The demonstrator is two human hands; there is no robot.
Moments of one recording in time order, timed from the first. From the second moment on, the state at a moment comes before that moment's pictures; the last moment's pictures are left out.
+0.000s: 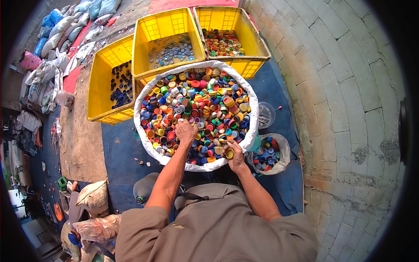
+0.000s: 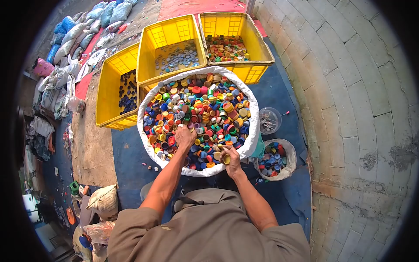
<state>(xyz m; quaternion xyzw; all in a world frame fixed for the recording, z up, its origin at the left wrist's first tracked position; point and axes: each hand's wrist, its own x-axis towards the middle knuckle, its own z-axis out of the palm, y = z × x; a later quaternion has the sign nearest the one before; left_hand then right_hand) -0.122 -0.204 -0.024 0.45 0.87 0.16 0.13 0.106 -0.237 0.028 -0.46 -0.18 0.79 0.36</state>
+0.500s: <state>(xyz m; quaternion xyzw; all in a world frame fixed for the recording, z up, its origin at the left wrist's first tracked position) -0.128 -0.254 0.031 0.11 0.59 0.58 0.55 0.112 -0.191 0.025 -0.50 -0.30 0.73 0.36</state>
